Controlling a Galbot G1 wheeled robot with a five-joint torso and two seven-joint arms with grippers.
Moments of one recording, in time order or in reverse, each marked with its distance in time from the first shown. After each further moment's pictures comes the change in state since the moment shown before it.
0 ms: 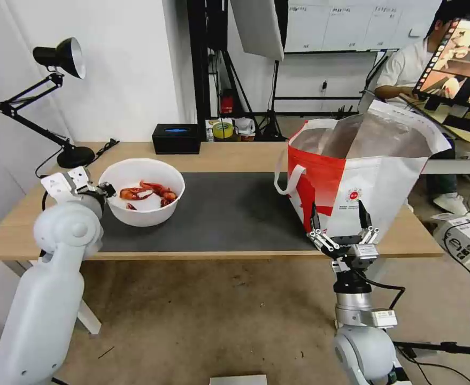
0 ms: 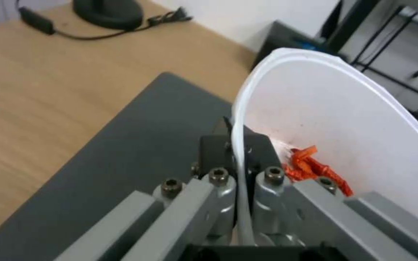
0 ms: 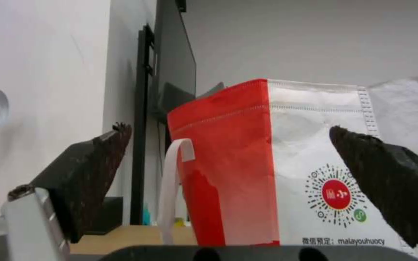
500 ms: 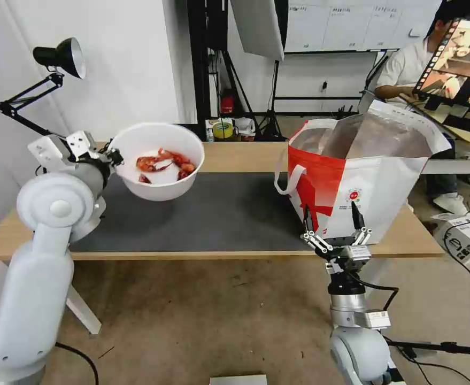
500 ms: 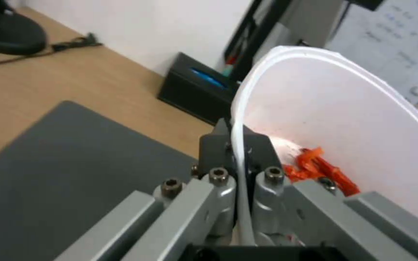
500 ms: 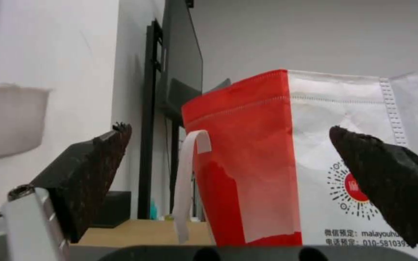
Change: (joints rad) left arm -0.130 0.022 0.052 -0.084 -0.210 -0.032 -0.052; right arm 0.003 0.005 -0.024 -0.009 -0.023 -0.005 -0.001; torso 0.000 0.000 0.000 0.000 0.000
